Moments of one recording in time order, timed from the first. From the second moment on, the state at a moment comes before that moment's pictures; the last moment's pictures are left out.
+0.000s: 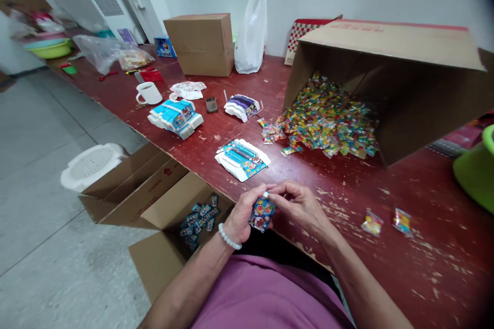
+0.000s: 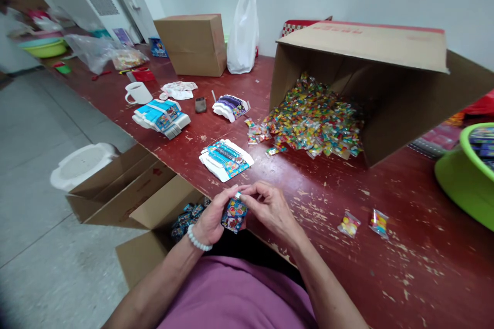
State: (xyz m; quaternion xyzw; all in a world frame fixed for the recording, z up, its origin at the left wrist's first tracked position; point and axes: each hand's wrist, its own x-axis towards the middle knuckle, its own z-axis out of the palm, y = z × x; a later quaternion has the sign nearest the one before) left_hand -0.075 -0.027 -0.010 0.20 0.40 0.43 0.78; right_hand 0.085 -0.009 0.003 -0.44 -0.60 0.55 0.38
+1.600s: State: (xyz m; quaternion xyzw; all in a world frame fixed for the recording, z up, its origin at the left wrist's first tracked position) left_hand -0.257 -0.048 -0.068 0.27 0.72 0.53 0.36; right_hand 0.049 0.109 -0.073 -0.65 -0.72 0.15 0.20
